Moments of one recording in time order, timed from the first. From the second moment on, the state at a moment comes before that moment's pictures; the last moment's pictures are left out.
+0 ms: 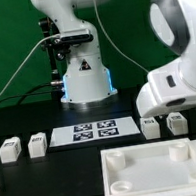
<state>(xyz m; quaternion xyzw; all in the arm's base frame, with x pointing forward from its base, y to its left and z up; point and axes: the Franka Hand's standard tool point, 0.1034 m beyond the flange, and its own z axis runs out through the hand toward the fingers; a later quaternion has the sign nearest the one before) 0.402 0.180 0.038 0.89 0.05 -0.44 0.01</state>
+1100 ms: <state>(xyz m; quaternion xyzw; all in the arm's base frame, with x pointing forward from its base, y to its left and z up) 0.375 0.181 0.015 0.89 0.06 -0.46 0.02</state>
